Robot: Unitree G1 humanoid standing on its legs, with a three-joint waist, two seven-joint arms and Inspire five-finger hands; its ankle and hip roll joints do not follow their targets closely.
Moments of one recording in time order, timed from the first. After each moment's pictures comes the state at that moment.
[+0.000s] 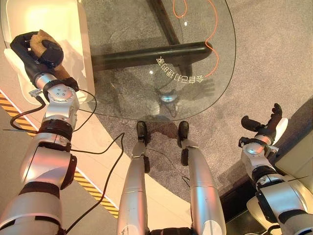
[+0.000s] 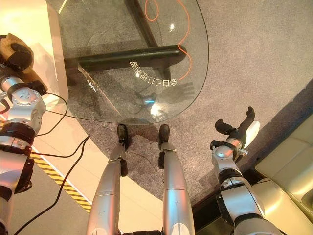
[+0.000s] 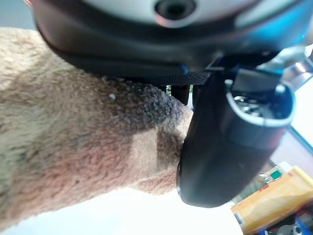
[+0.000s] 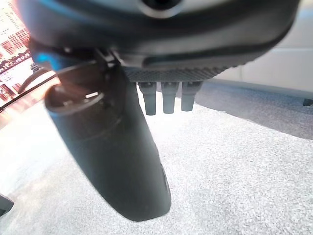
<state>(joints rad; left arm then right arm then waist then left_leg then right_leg) -1.11 0.69 -0.30 1.08 -0.49 -0.21 0.73 -0.71 -0.48 0.26 1.22 0.40 -0.37 -0.70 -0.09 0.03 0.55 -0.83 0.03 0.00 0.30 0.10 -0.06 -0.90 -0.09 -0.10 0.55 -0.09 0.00</state>
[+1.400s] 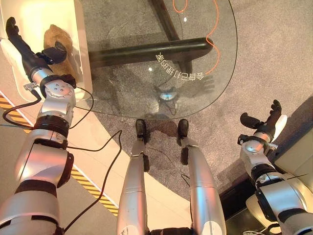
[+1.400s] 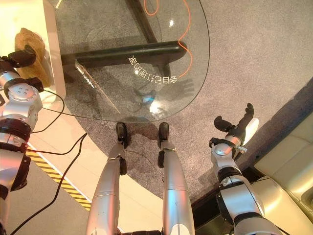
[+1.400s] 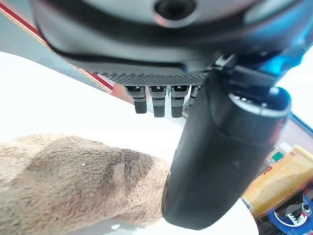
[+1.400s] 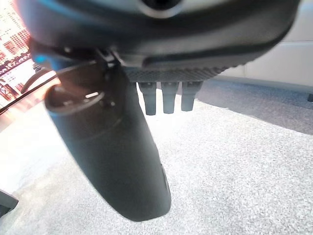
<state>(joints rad) -1.15 0.72 -0.34 1.08 -0.42 -0.15 0.73 -0.72 -0.48 0.26 1.20 0.40 -0.37 -0.70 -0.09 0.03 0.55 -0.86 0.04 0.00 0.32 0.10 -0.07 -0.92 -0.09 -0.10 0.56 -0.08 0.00</state>
